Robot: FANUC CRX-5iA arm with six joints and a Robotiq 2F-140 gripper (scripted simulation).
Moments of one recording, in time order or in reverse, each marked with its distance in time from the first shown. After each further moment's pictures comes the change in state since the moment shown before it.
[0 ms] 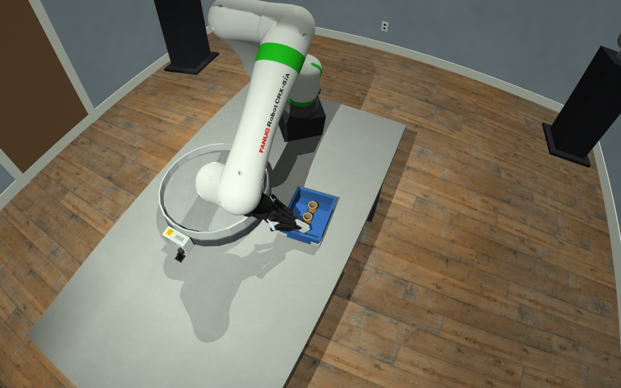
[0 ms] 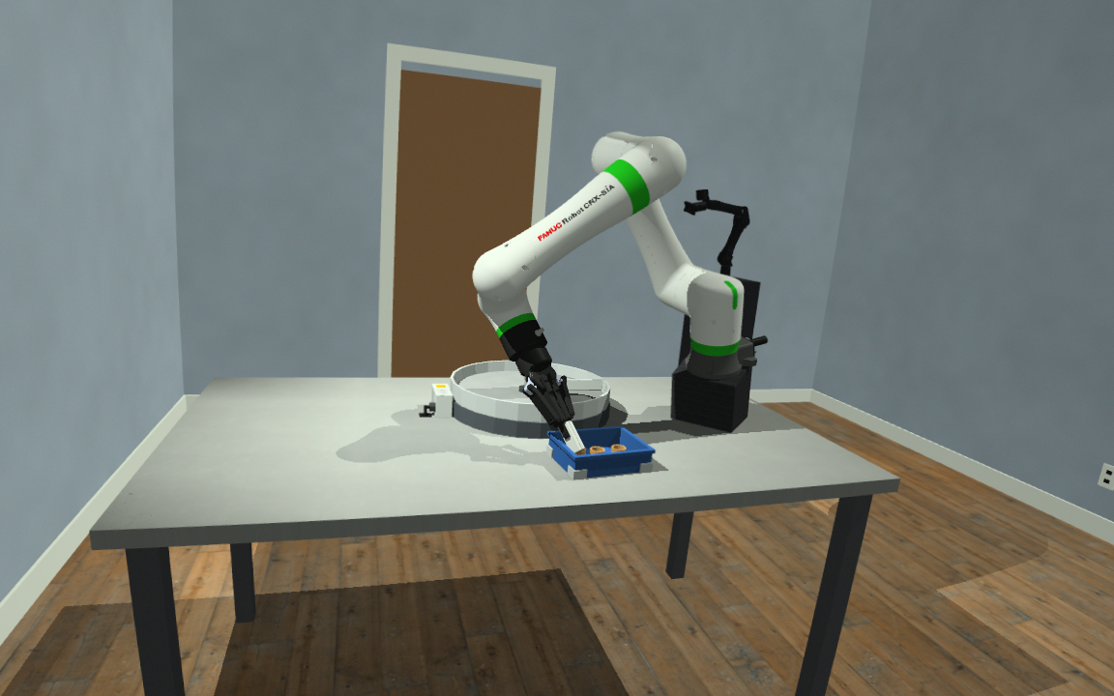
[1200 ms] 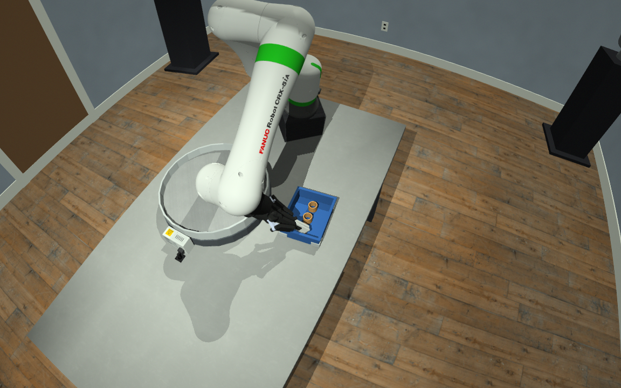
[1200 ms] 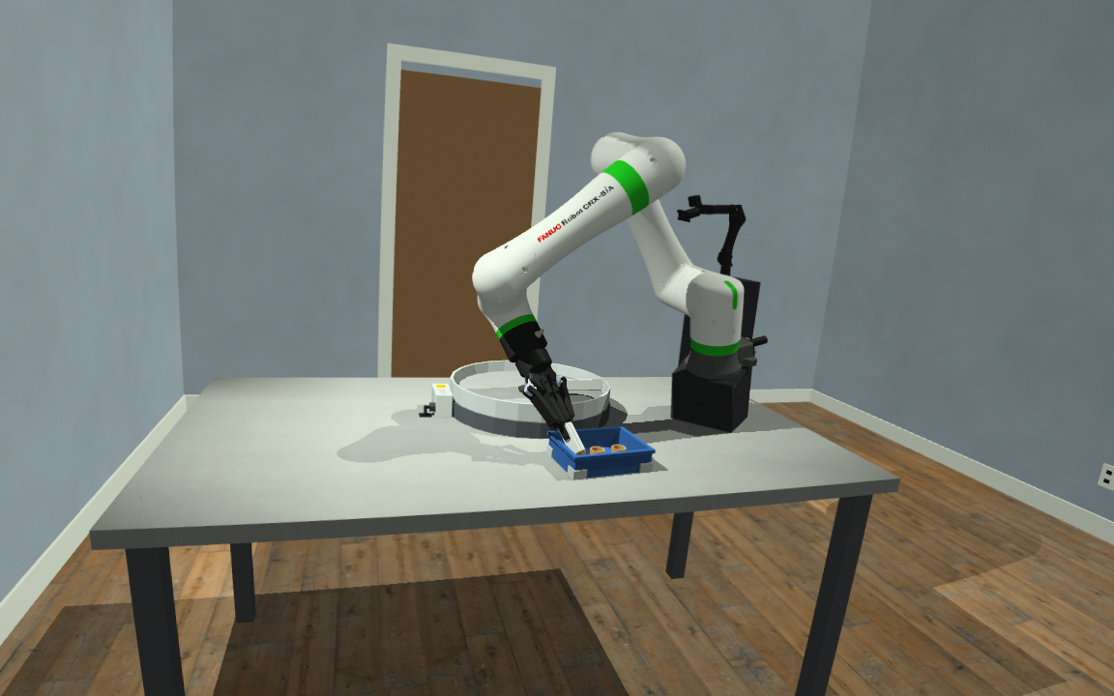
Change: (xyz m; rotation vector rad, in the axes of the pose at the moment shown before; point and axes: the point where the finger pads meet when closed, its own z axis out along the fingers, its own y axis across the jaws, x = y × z) arm 0.002 0.000 0.002 0.000 0.000 0.000
